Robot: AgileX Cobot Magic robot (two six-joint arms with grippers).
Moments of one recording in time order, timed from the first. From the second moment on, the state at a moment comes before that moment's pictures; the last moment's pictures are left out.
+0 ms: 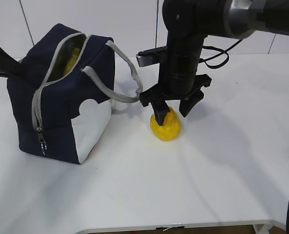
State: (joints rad) left arm 0.17 1.81 -1.35 -0.95 1.12 0.66; right arm 0.48 2.17 -1.88 -0.01 1.24 0.06
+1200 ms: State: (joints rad) left arm 0.17 1.81 -1.35 -0.95 1.12 0.66; right arm 0.48 2.18 -1.88 -0.01 1.23 0.05
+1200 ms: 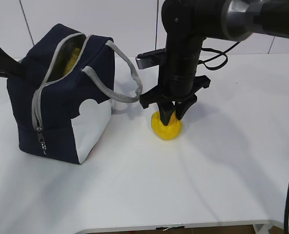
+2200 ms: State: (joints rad) left arm 0.17 1.81 -1.35 -1.10 1.18 0.66; right arm 0.48 1.90 -2.03 0.46 1.19 -0.05
